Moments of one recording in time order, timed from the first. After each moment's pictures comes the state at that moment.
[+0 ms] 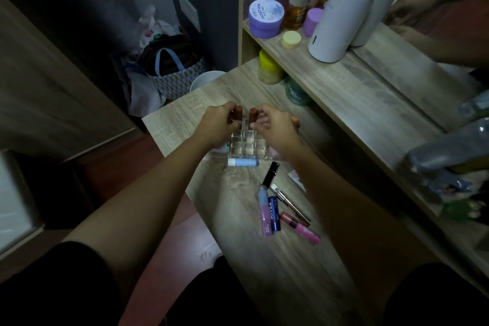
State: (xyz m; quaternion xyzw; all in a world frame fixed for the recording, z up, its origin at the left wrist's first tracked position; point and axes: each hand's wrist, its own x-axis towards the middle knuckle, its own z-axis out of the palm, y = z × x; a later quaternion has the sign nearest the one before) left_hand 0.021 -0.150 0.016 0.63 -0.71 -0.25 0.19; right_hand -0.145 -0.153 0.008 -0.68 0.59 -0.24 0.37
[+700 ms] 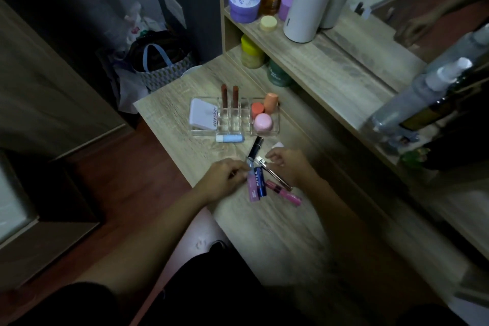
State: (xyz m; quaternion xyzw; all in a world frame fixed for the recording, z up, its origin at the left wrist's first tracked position) left_hand -0.013 0.002 -0.002 0.54 -0.74 -0.38 0.13; right_hand -0.212 -0.027 0.002 -0.68 0.63 -0.07 0.36
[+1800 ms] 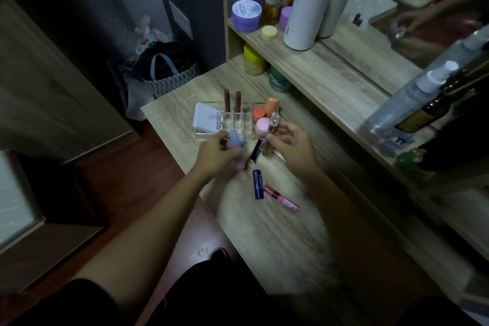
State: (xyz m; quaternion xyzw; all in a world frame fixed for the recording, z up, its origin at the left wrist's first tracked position) left_hand -0.013 -0.023 0.022 0.67 -0.54 -0.43 0.28; right_hand -0.203 -0.030 0.035 -0.52 0.59 -0.38 0.49
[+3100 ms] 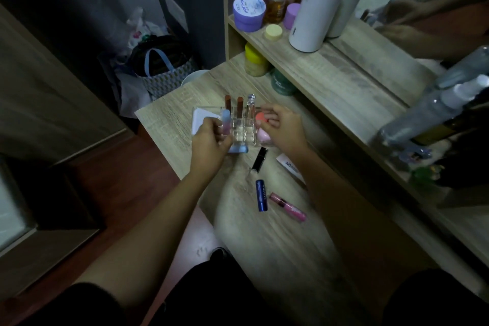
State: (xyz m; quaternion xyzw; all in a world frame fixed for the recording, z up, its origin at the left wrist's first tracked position) left_hand -0.004 -0.058 0.018 0.68 -0.57 -0.30 0.36; right_hand -0.180 -0.105 0.022 -0.64 0.61 -0.32 0.35
